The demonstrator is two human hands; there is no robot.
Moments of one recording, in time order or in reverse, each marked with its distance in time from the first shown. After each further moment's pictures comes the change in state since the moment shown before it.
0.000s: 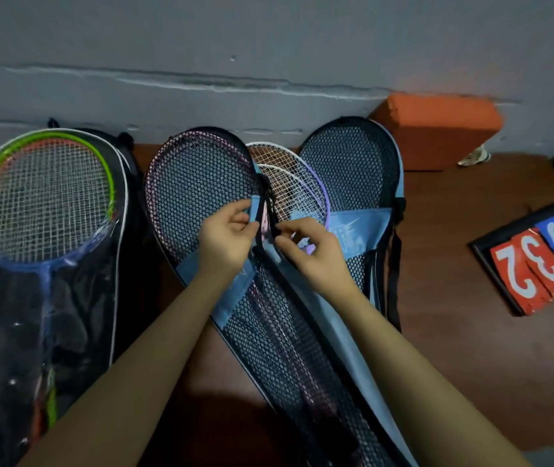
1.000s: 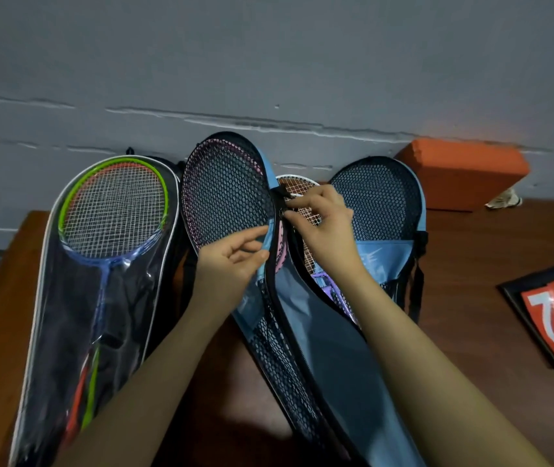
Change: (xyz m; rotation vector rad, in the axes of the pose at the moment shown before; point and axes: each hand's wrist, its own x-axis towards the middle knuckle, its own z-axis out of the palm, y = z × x) left_hand -0.070 0.046 -0.040 -0.171 0.042 0.205; right_hand 0.043 -0.052 -0.001 -0.124 0.136 -0.203
